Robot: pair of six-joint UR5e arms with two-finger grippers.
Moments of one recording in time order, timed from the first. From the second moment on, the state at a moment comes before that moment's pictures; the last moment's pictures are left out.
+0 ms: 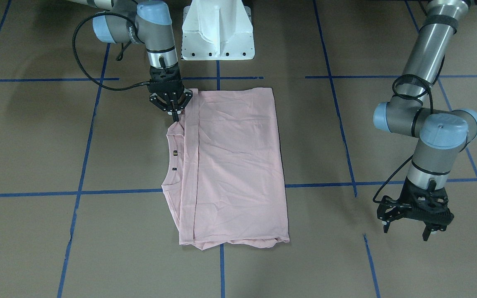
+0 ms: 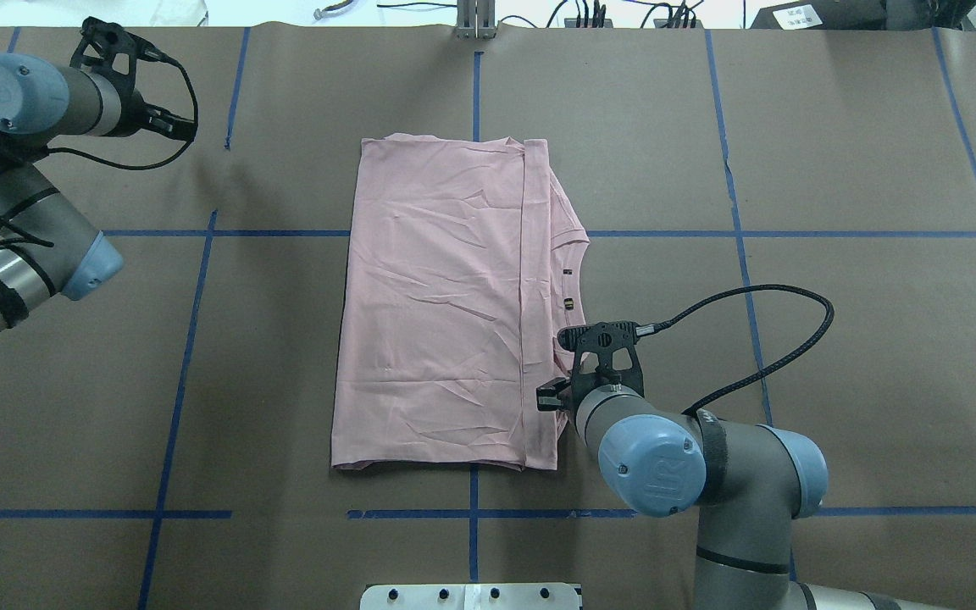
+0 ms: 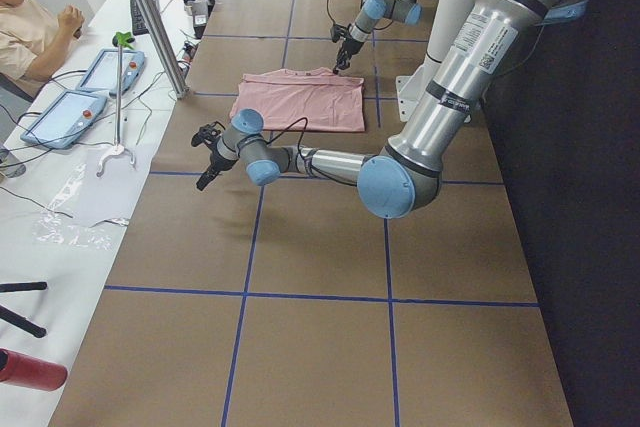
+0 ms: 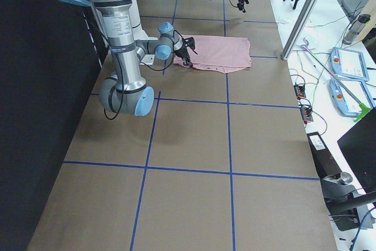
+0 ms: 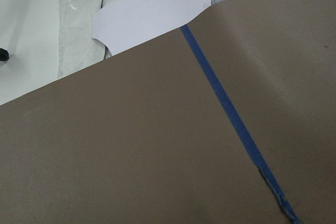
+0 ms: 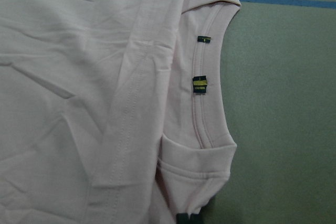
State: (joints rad) left arm -0.97 -2.09 -1.10 -2.45 -1.70 -0.54; right arm 0.23 -1.20 1.83 -1.30 1.27 1.29
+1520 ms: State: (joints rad) left arm -0.50 -1.72 -1.83 -2.40 -1.66 -1.44; right arm 0.22 -1.38 2.07 -1.23 1.32 1.38
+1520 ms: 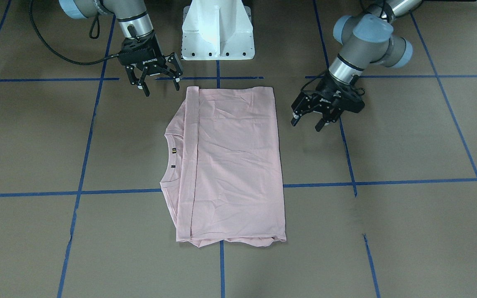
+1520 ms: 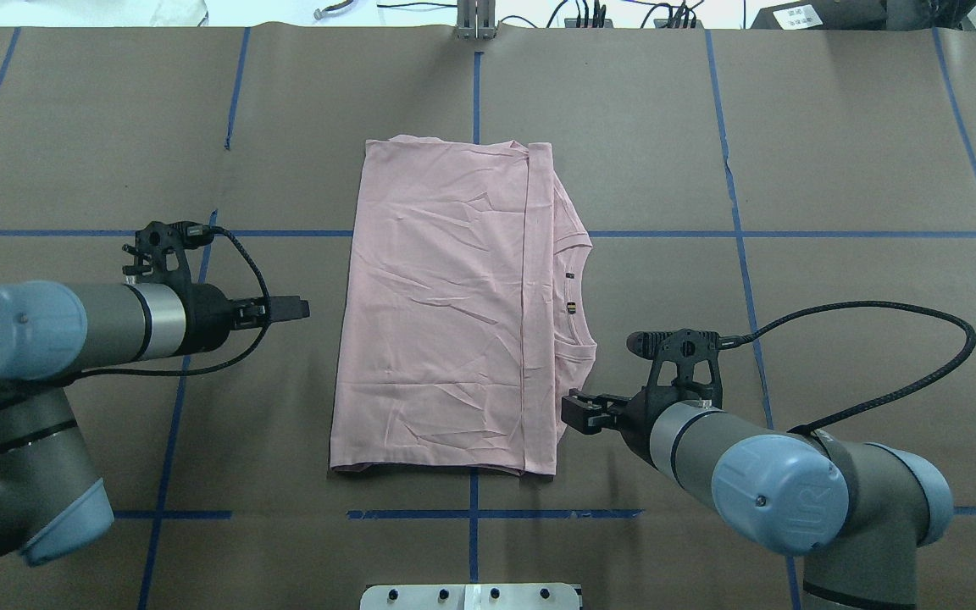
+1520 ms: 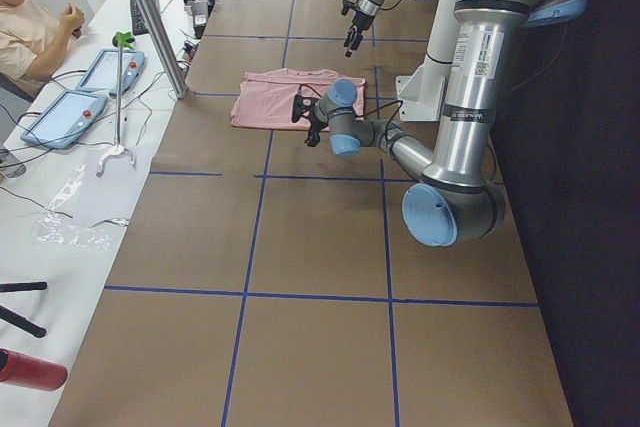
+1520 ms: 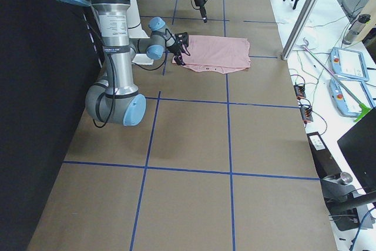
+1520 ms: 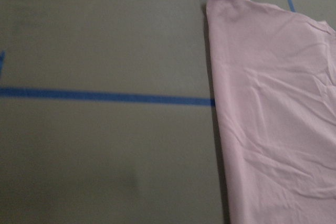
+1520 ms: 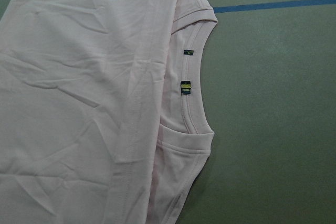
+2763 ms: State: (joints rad) left arm -0.24 -1.78 -1.91 -2.12 -1.51 -1.75; right arm 0.22 -1.38 2.06 -1.23 1.31 1.39
